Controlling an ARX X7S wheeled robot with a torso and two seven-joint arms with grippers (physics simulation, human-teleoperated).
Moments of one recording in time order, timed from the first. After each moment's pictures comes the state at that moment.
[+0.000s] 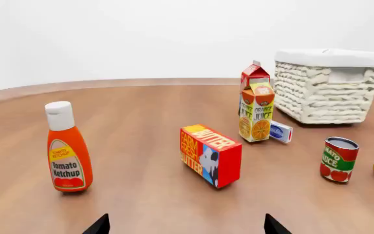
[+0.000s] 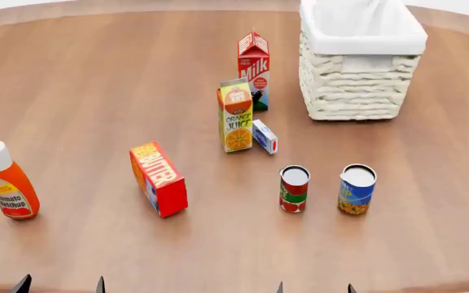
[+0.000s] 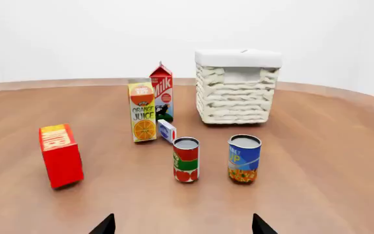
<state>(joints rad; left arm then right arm) 0.00 0.00 0.00 0.00 0.00 0.00 0.00 0.00 0.00 0.00 0.00 0.00 0.00 0.00</state>
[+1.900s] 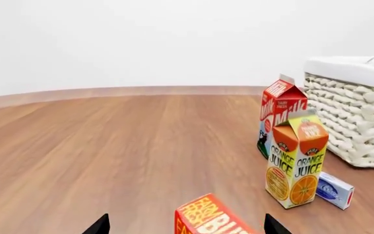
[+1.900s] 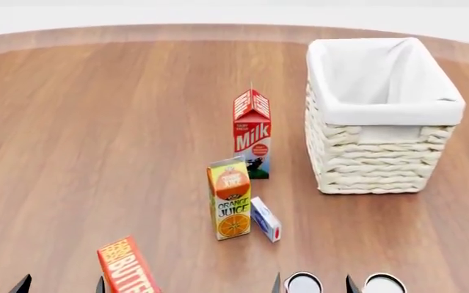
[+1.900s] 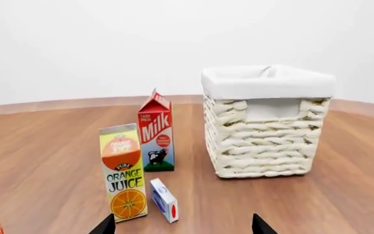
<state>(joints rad) -0.01 -0.13 0.15 0.00 -0.13 0.01 -0.15 0.01 0.12 -0.14 -0.05 0.15 0.01 0.14</state>
